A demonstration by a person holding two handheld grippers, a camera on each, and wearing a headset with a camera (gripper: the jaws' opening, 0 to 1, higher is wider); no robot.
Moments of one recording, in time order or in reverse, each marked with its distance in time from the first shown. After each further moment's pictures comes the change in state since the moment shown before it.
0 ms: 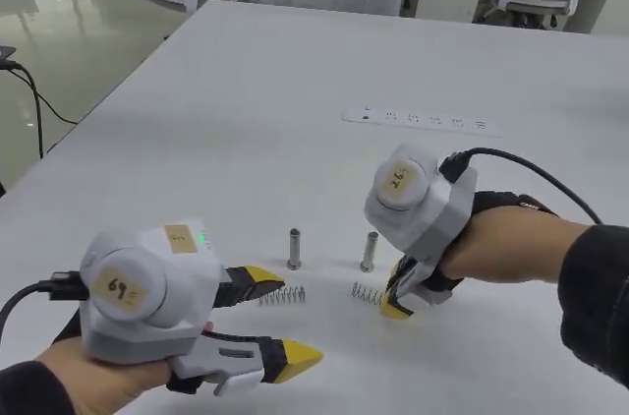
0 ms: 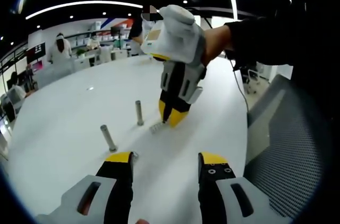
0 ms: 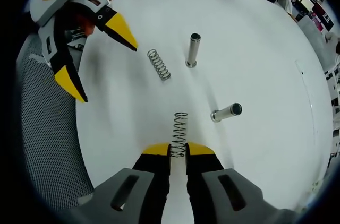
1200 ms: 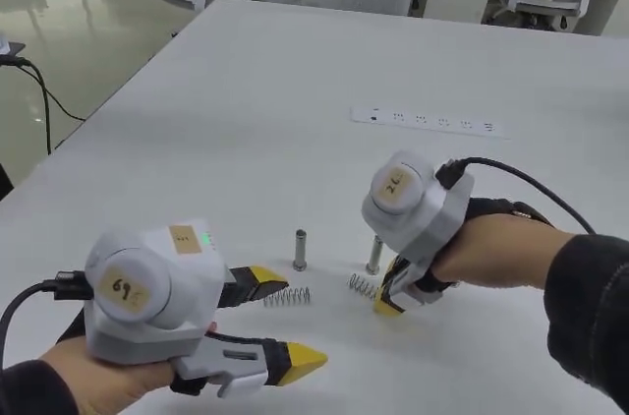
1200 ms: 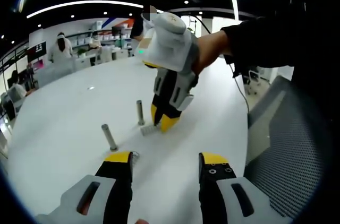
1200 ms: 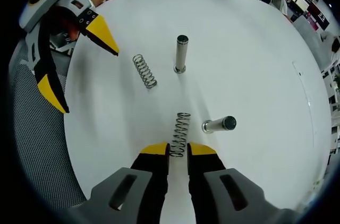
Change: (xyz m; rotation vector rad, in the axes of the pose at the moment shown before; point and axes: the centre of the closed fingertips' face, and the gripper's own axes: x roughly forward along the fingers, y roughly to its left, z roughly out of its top) left arm -0.002 0.003 -0.002 -0.011 -0.001 0.005; right arm 0.020 -0.016 0.012 0.028 -0.030 -0.045
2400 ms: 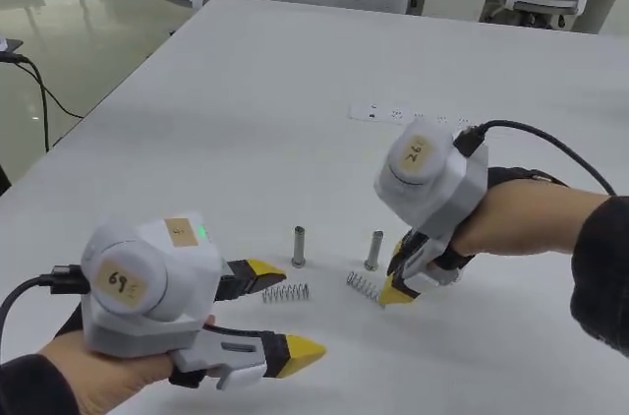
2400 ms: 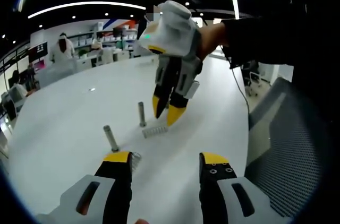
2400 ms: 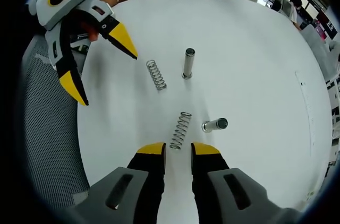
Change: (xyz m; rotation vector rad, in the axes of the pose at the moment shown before) left arm -0.001 0.003 0.002 -0.004 -0.013 0.008; right arm -0.021 0.002 0.004 -0.067 -0.011 0.056
